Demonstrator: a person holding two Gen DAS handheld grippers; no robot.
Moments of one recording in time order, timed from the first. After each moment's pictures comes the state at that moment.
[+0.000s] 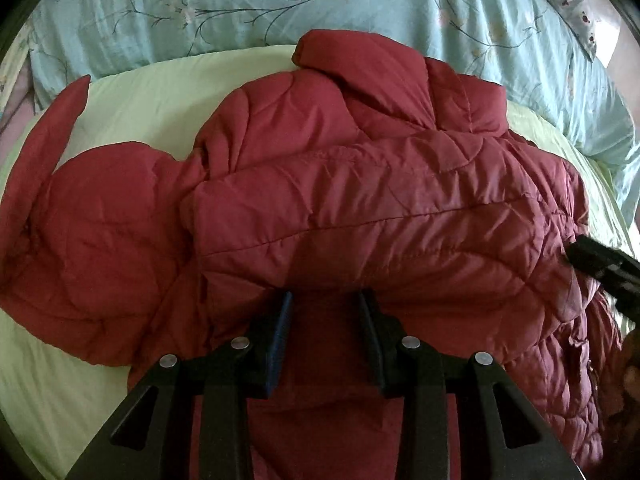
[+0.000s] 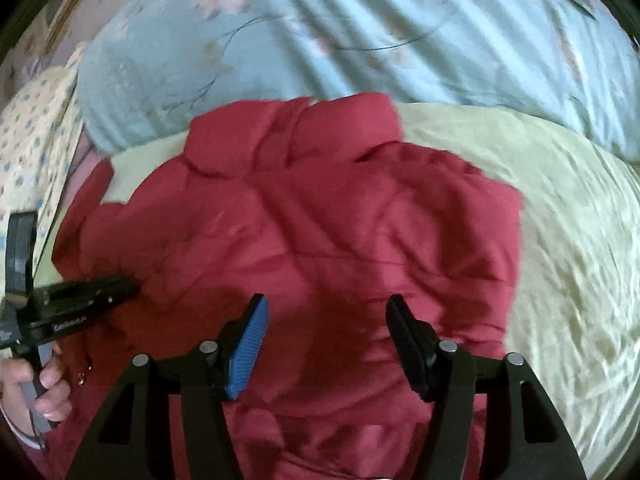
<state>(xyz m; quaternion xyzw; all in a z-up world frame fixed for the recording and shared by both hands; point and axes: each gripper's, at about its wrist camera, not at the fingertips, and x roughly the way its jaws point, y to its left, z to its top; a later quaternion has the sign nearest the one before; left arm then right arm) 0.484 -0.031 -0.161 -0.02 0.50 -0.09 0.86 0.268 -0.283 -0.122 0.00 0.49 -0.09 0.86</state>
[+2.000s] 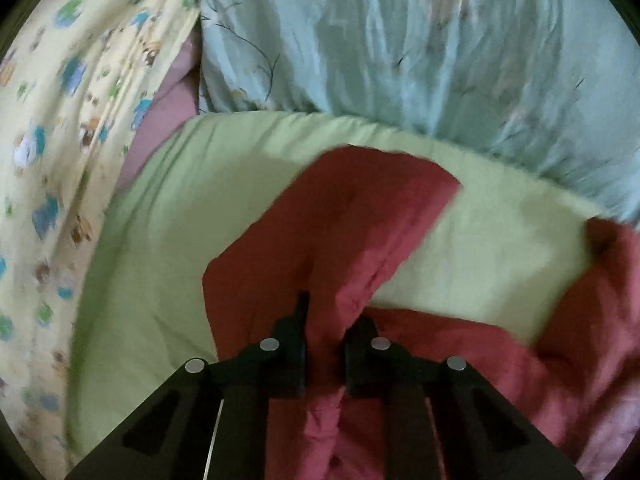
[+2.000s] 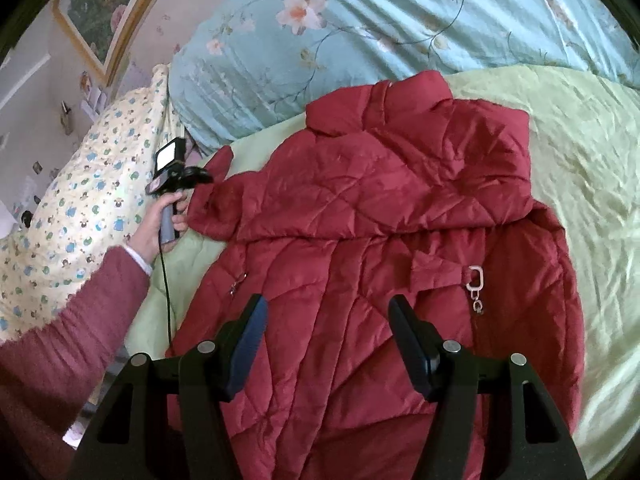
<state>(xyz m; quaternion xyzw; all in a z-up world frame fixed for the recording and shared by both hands) 0.522 0.175 -0.108 -0.07 0.45 0.13 0.88 0.129 -0.234 -0.049 0.14 0.48 0.03 0.87</state>
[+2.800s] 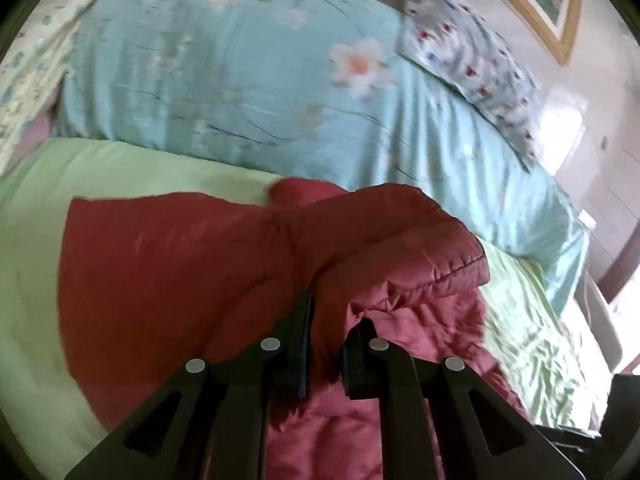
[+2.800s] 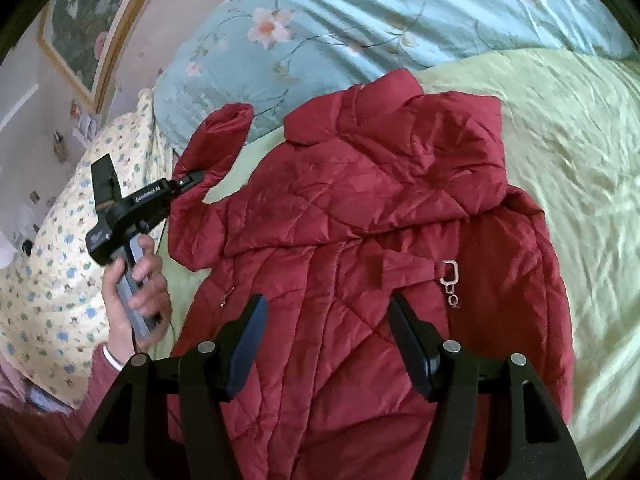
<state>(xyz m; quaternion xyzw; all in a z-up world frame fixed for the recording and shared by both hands) 0.378 0.001 -0.073 -0.15 0.34 -0.14 0.92 0.118 -0.265 -0.055 0.18 0.47 0.01 0.86</state>
